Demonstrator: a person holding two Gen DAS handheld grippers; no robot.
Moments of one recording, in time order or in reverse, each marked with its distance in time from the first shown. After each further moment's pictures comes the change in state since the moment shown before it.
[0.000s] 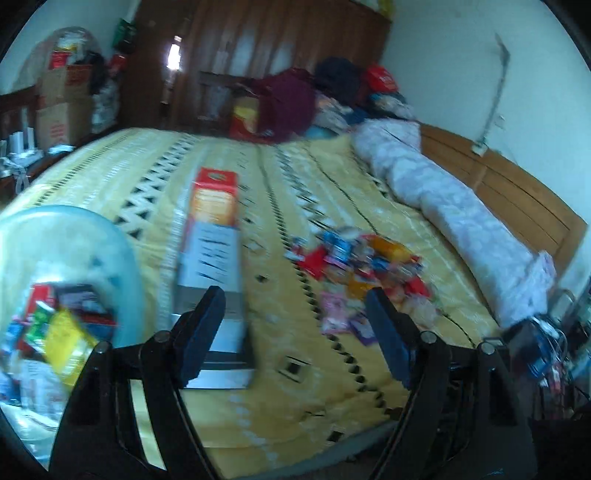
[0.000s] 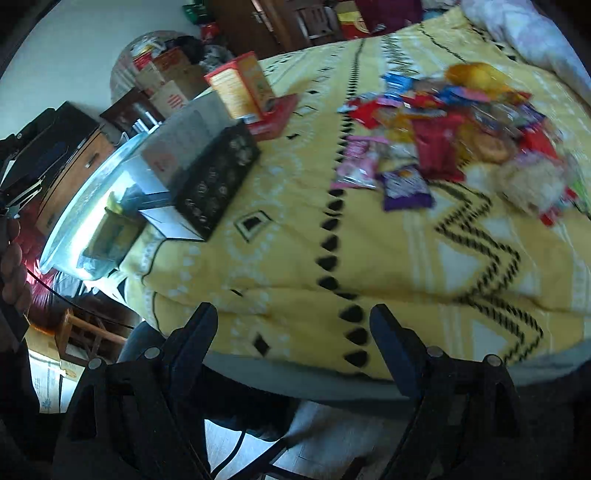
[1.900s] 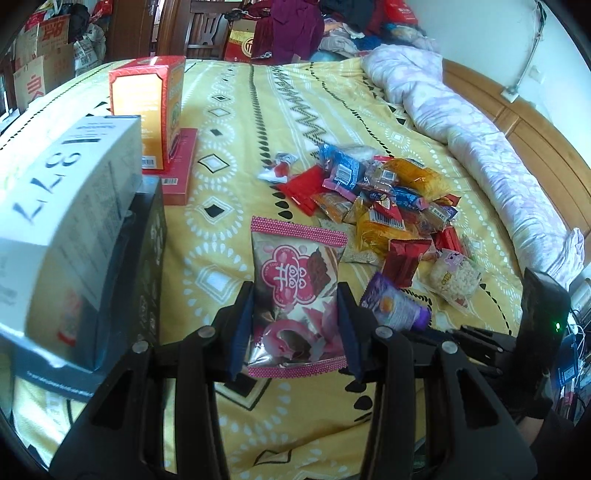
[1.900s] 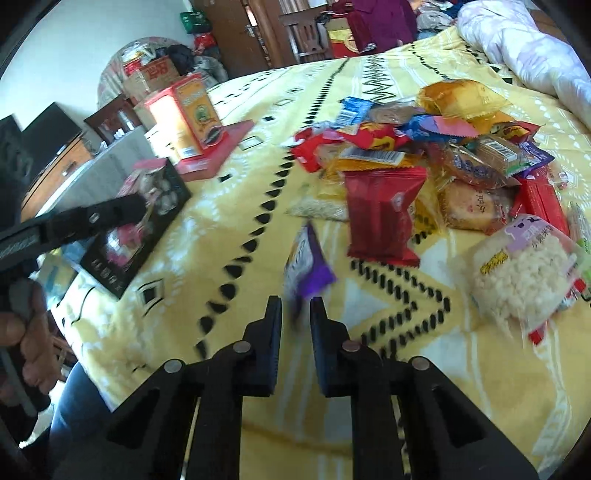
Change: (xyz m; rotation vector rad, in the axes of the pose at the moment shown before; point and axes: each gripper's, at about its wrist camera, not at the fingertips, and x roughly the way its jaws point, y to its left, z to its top) left arm 0.151 -0.004 -0.029 -0.054 0.234 0.072; right arm 0.049 -0.035 0.076 -0.113 -0.074 -0.041
